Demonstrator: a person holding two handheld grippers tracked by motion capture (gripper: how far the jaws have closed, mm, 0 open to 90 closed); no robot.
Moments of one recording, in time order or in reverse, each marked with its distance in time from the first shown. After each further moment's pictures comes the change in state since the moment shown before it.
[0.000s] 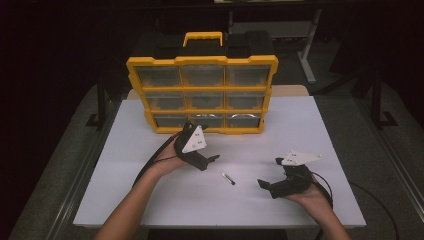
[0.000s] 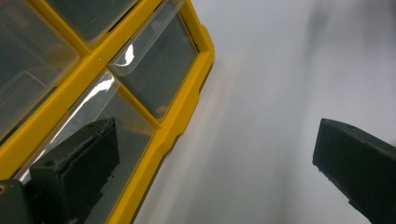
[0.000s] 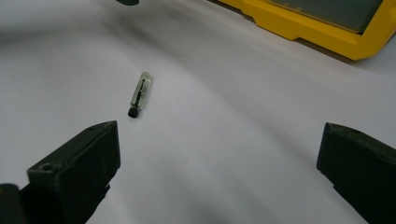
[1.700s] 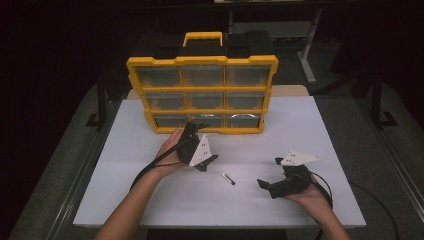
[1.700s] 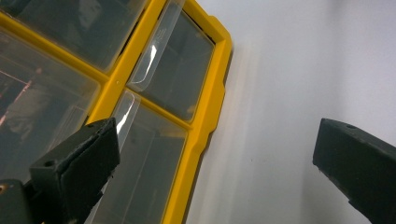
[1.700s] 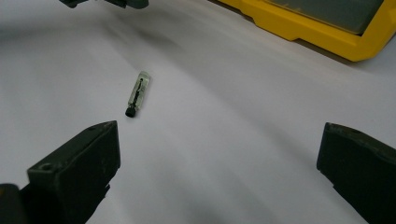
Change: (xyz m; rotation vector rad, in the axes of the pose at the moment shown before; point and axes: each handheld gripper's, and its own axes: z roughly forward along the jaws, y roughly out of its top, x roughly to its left) left arm -0.014 0.003 0.002 0.052 0.137 0.300; right arm 0.000 0.000 0.002 -0.003 -0.007 -0.012
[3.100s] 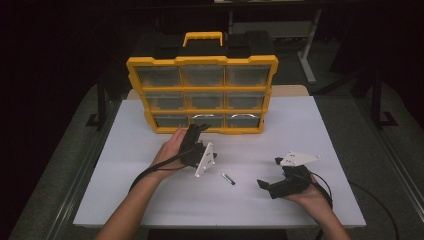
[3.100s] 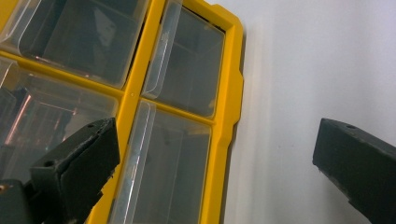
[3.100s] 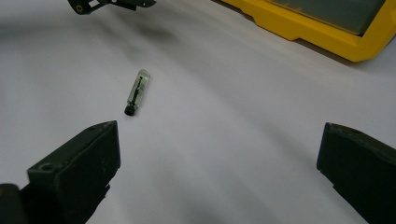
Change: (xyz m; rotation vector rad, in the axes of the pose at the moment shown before) left arm -0.013 0.003 0.004 0.038 0.118 0.227; right arm 0.001 0.000 0.001 0.005 -0.004 -0.008
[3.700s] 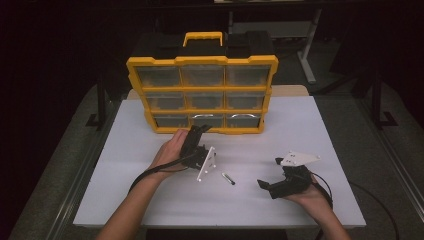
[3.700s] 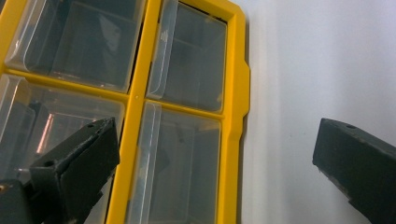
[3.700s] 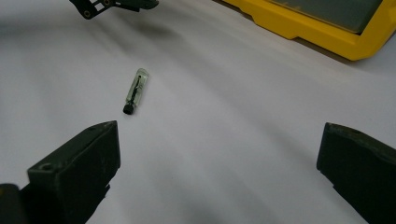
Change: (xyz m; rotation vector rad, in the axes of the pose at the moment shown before) left arm -0.007 0.001 0.001 0.034 0.049 0.127; right arm 0.000 -0.001 0.000 0.002 -0.003 0.005
